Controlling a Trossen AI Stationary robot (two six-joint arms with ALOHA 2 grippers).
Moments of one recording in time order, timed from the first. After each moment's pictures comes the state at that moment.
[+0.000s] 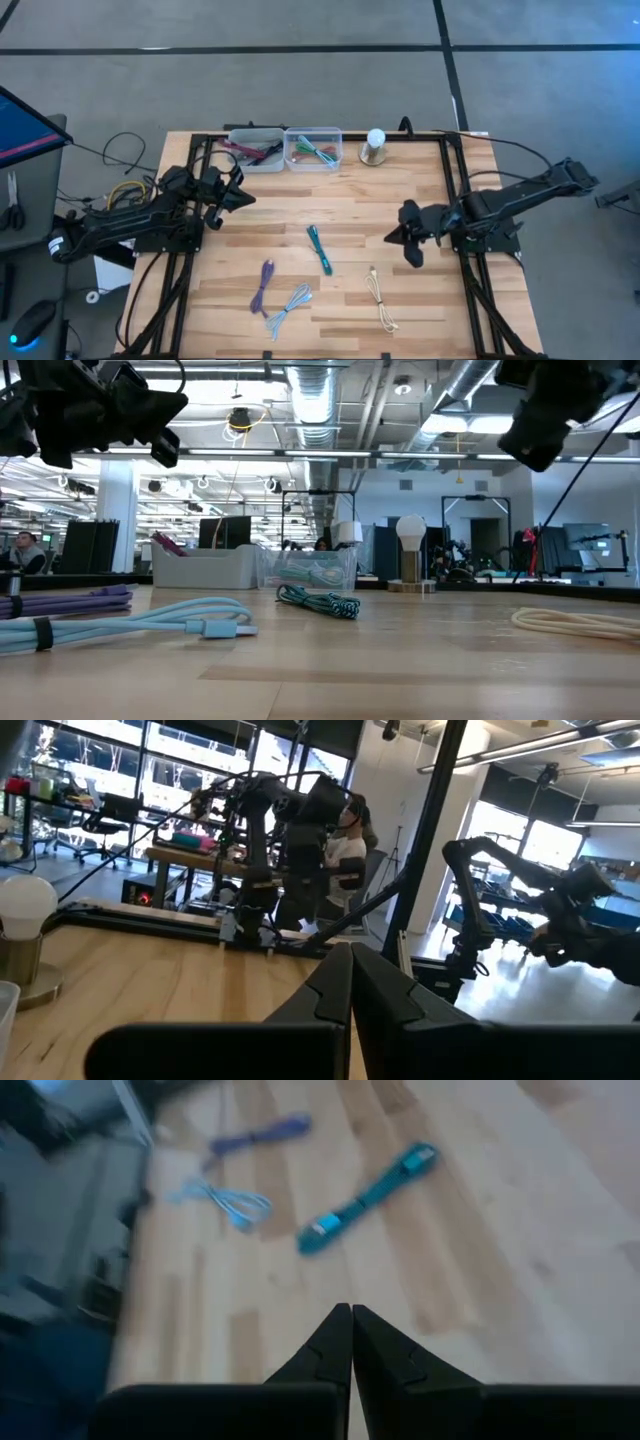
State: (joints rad) left arm 0.55 0.45 0.08 0.79 0.77 -0.36; right arm 0.29 0.89 0.61 -0.37 0.15 0.54
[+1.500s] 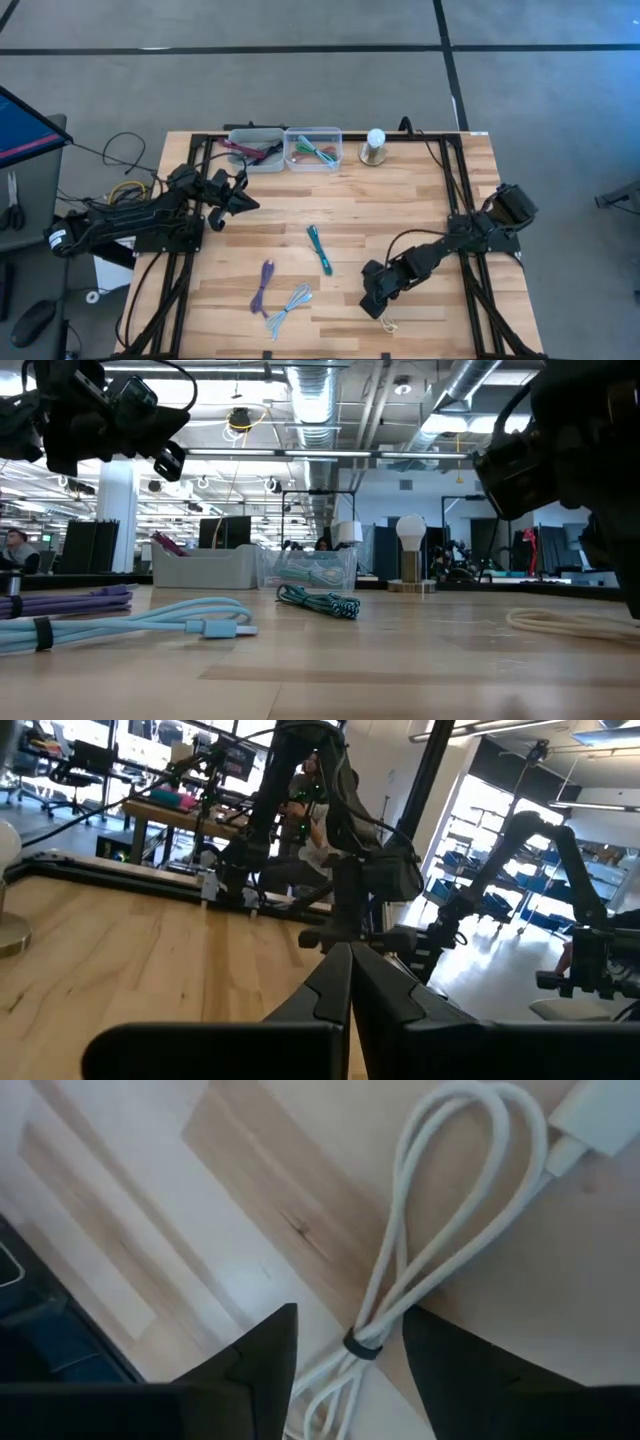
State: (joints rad) left arm 0.55 0.56 0.08 0.79 0.84 -0.34; right arm 0.50 1.73 0.90 -0.30 -0.19 1.33
